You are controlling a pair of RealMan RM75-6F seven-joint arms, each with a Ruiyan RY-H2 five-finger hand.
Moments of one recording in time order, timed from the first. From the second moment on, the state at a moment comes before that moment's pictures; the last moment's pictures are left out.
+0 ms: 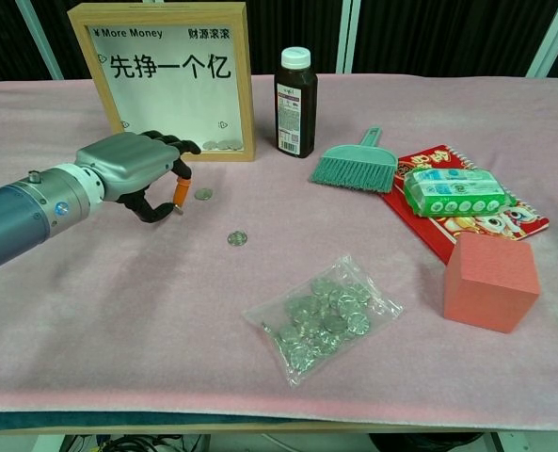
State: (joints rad) left arm -0.80 -1.80 -0.14 -1.06 1.15 0.91 0.48; right arm 0.09 -1.14 0.09 -1.65 -1.41 1.44 -0.13
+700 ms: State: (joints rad) left arm -0.79 -1.81 -0.15 -1.05 1.16 0.91 0.48; right arm 0.09 -1.14 0.09 -1.66 -1.41 1.44 -0.13
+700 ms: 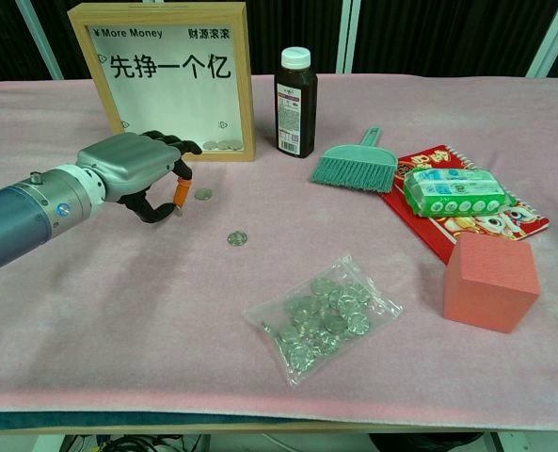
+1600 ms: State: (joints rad) left arm -0.77 -1.77 -0.16 -1.12 1.18 0.97 0.48; right arm 0.09 -1.14 0.09 -1.66 -1.40 1.44 -0.13
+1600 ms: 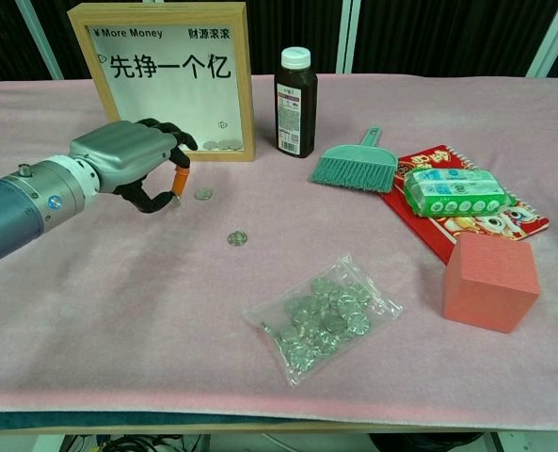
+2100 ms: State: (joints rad) left arm -0.74 -1.49 -0.21 -1.54 1.20 1.12 0.64; right arm 0.09 -1.14 0.09 -1.66 -1.40 1.44 -0.13
